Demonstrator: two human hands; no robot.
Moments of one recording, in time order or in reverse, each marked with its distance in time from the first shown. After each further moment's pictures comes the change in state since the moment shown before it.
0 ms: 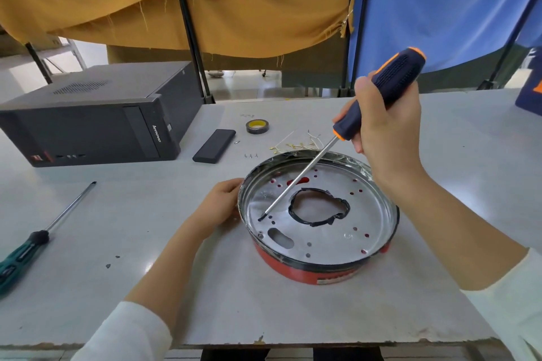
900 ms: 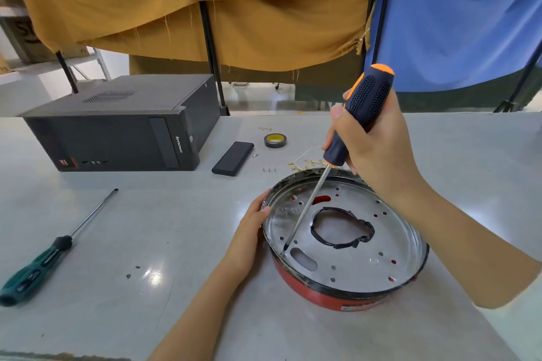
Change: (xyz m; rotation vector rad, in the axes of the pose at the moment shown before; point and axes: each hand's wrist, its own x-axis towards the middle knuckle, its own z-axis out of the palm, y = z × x) left_hand -0.031 -0.011 0.025 -0.459 -0.009 0.183; right_hand 0.001 0.000 0.036 -0.119 -0.305 -0.086
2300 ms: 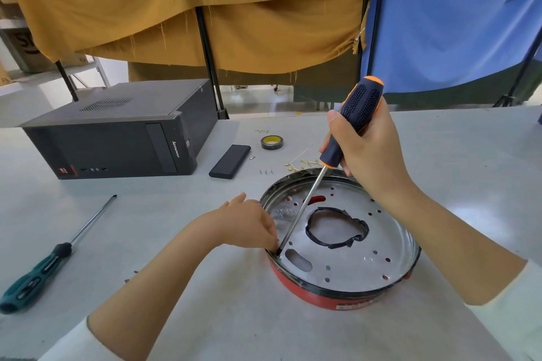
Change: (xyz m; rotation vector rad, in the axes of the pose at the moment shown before) left_hand 0.005 0.093 0.005 1.395 -0.442 -0.337; right_hand 0.000 0.018 -0.012 -0.121 0.076 0.106
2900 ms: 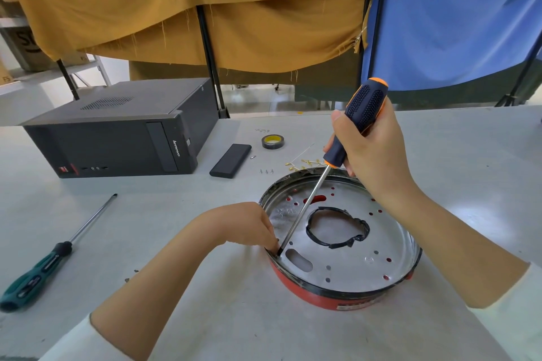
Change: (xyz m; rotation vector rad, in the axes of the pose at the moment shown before) left_hand 0.008 0.001 0.001 -0.109 -0.047 -0.087; right_hand -0.002 0.001 -0.001 -0.005 0.050 0.017
